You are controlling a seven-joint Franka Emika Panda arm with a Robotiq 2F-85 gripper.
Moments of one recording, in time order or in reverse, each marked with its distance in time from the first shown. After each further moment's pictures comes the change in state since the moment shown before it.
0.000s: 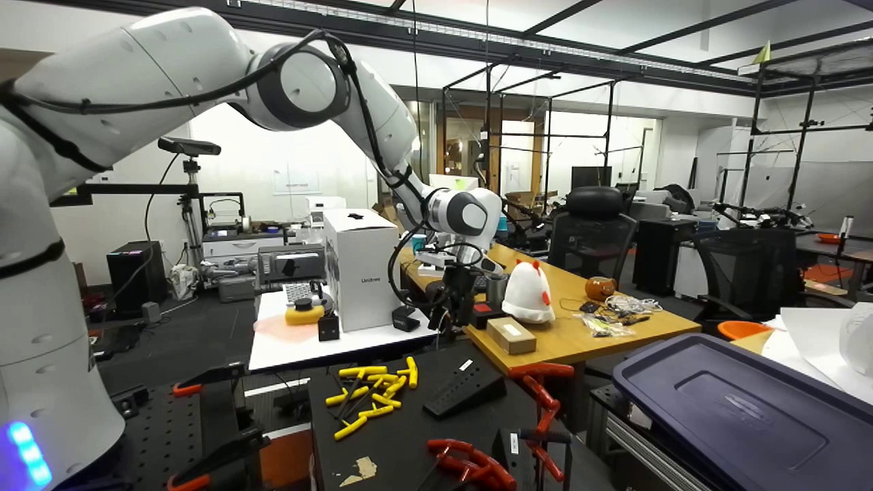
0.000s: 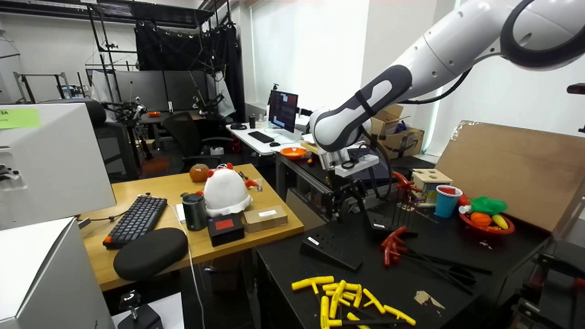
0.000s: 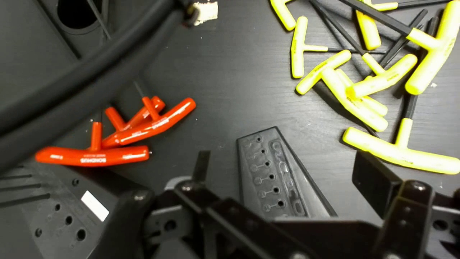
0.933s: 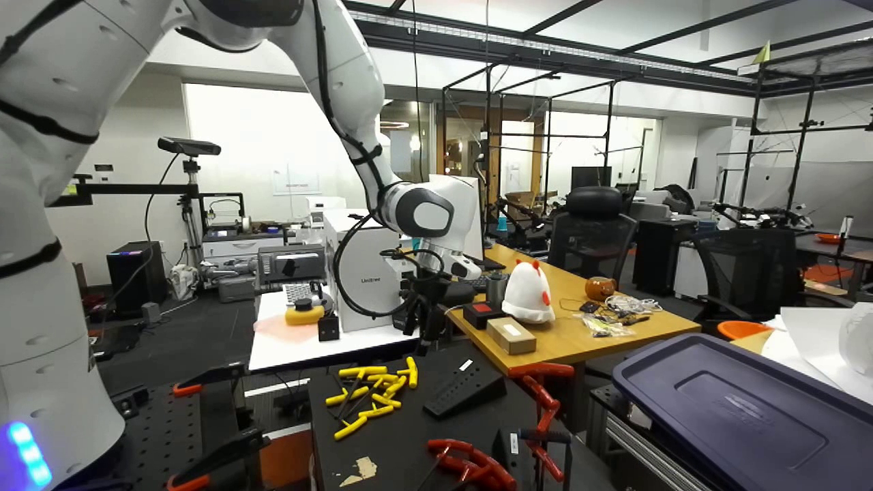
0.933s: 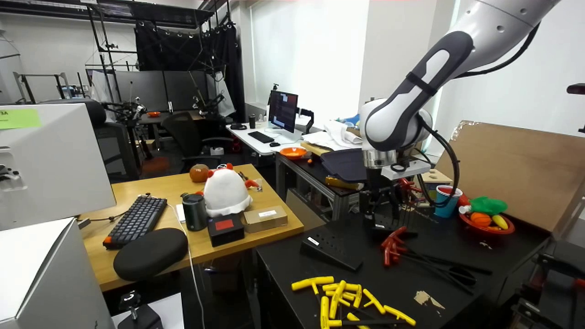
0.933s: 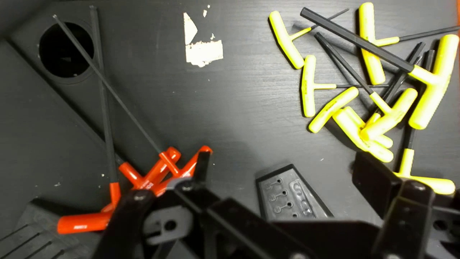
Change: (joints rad) arm -0.070 -0.379 -0.011 -0.672 0.119 0.453 -0.085
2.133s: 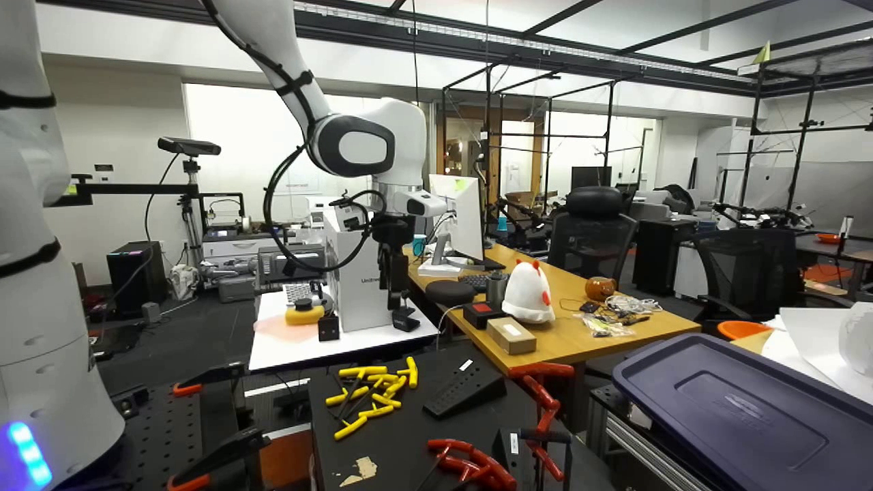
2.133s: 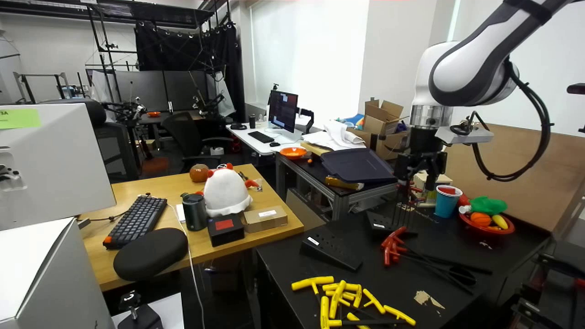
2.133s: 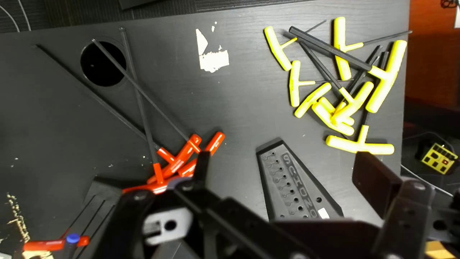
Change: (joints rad) arm -0.018 -0.523 -0.014 -0.461 0.057 0.161 -0.036
